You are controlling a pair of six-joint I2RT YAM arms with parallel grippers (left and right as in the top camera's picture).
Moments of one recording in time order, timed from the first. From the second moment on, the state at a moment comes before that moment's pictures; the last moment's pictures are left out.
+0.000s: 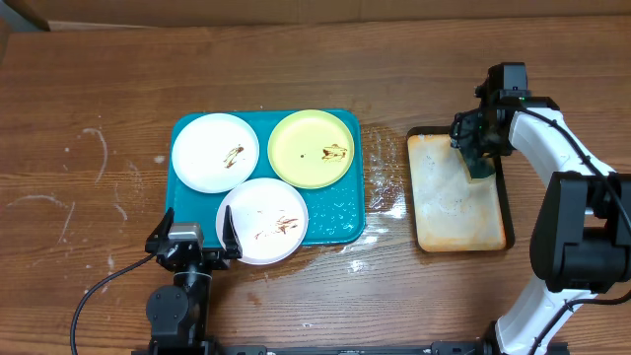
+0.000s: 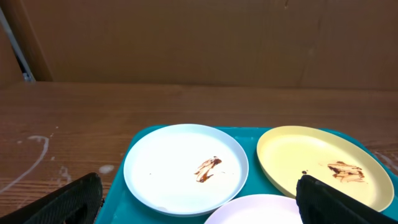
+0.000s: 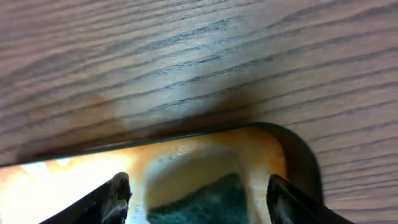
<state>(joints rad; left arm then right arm) 0.01 0.01 0.01 -0.08 -0.01 -0.05 -0.04 1.97 1.36 -0.65 0.00 0.11</state>
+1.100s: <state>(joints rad) 0.01 0.01 0.01 -0.08 -0.01 -0.05 0.03 1.94 1.47 -0.85 -0.04 -0.16</state>
